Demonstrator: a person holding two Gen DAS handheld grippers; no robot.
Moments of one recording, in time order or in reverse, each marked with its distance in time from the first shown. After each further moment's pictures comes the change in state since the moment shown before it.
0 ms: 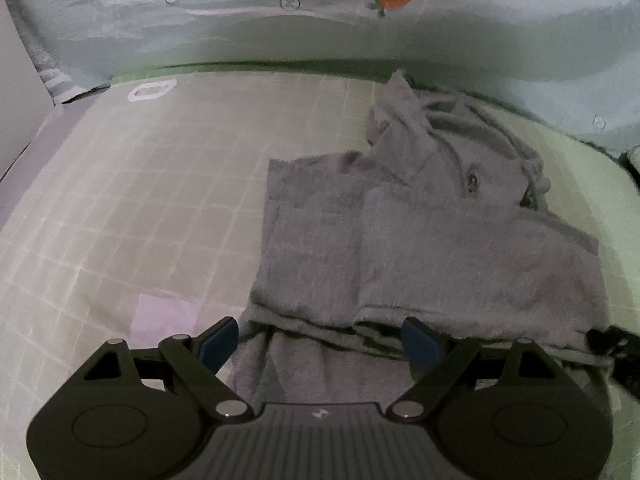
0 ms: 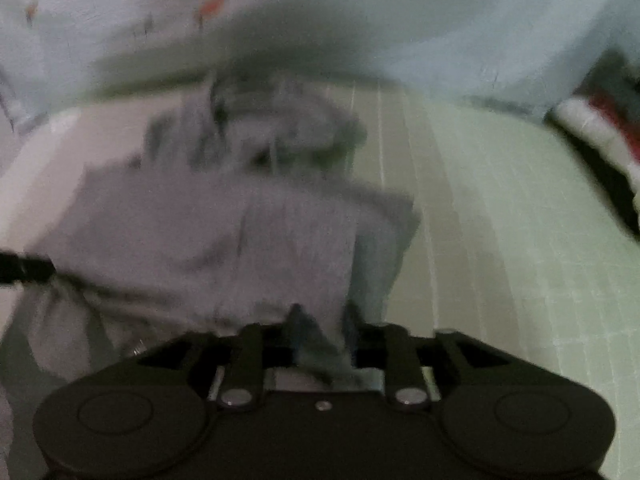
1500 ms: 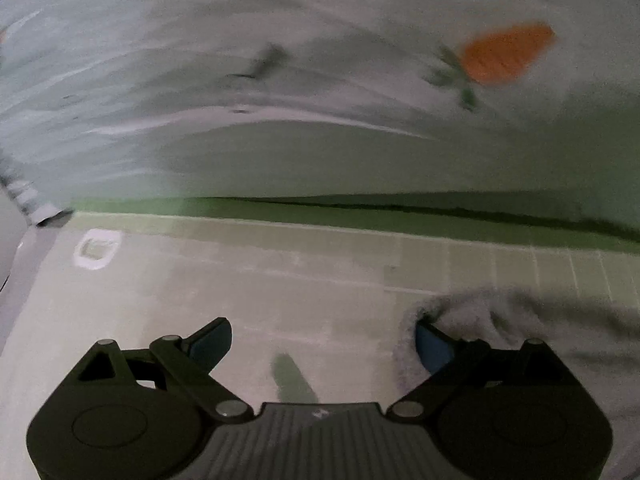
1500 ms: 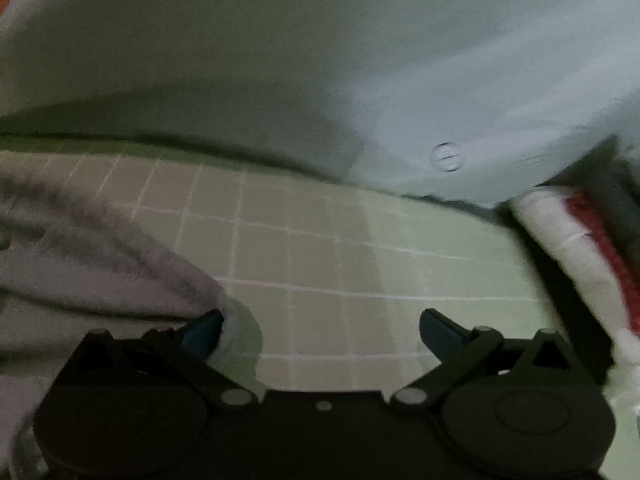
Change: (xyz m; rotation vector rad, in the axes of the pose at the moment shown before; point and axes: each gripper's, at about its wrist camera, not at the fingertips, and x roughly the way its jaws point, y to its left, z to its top) left arm 0.159 -0.031 0.223 0.011 -0.140 0.214; right arm 0.149 -0.056 0.169 -0.027 -0.101 -0.384
